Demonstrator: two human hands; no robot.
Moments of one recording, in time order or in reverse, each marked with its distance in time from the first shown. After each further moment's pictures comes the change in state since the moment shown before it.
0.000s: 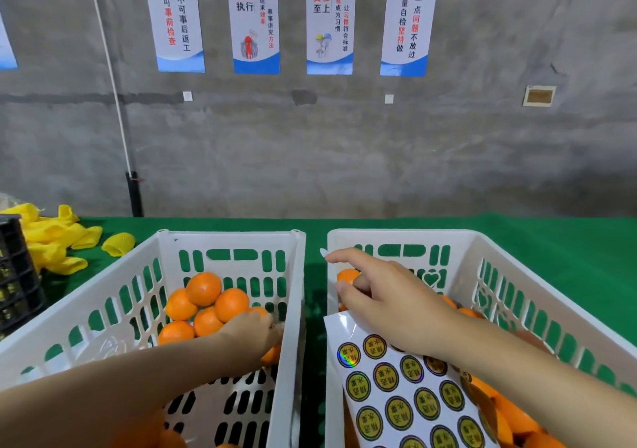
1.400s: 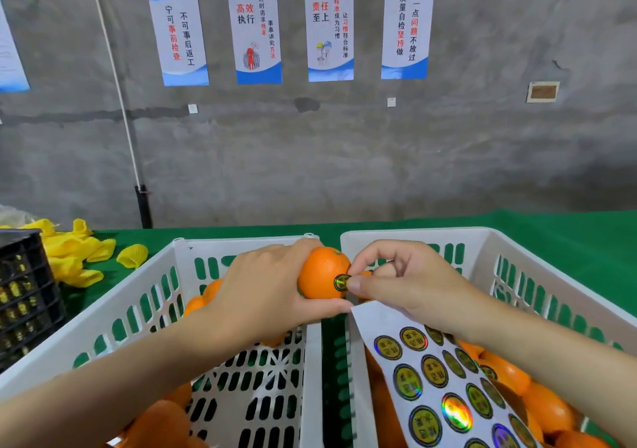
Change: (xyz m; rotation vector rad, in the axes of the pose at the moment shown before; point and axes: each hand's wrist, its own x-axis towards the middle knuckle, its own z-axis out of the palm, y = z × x) left_hand -0.078 0.017 -0.128 -0.397 0.775 -0.203; right_hand 0.002 -0.017 -0.011 0.719 0.037 0.119
